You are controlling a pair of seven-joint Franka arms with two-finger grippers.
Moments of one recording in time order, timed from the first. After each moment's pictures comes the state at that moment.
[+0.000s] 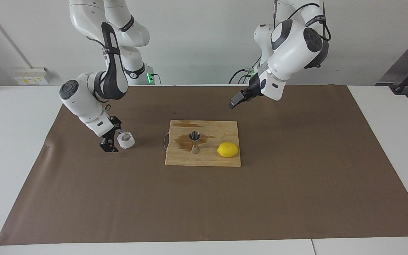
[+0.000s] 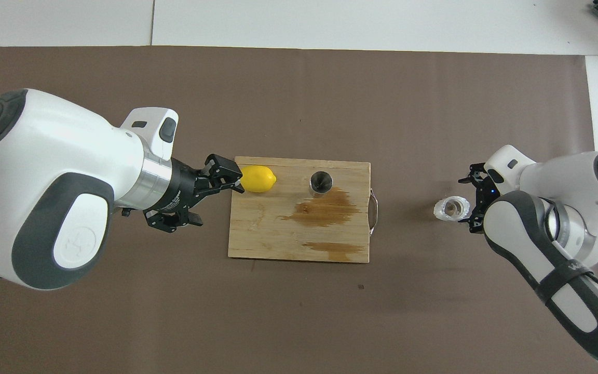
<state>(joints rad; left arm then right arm) -0.33 -0.01 -0.06 -1.83 -0.40 1.84 -0.80 -0.11 0.14 0.08 -2.23 0.26 2.34 -1.70</state>
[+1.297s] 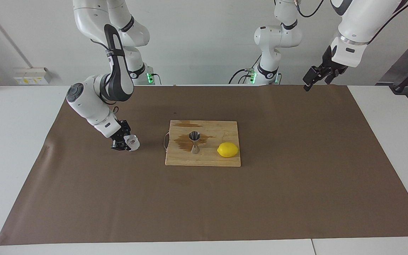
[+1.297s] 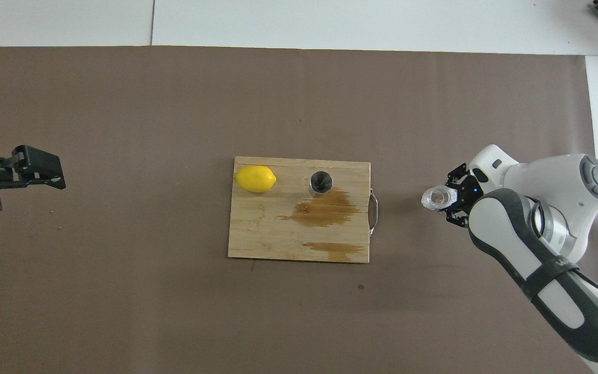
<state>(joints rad) -0.11 -0.07 0.00 -1.60 -0.02 1.46 -0.40 -0.04 0.14 0.09 -2.22 0.39 2.37 -1.69</state>
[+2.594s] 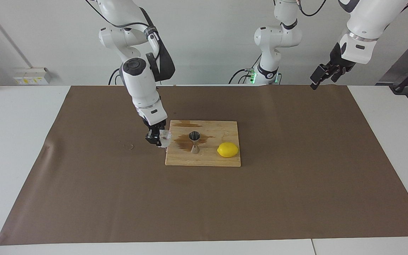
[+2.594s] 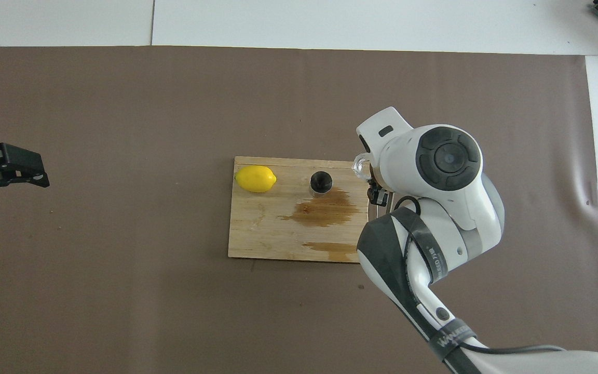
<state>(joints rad) -0.06 -0.08 -0.02 -1.60 -0.02 1.47 -0.39 0.34 0.18 0.09 -1.87 -0.17 2.19 -0.83</state>
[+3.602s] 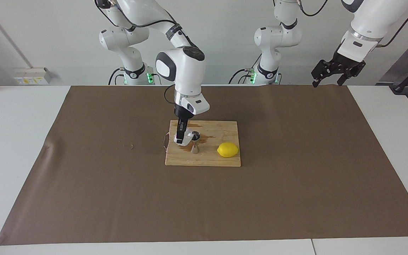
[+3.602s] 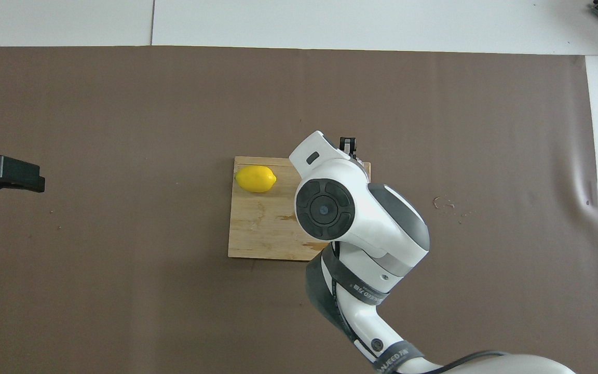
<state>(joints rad) -0.03 -0.08 -0.04 -1.60 -0.02 1.49 -0.07 0.48 0.25 0.09 -1.80 -0.50 2.14 -0.65</state>
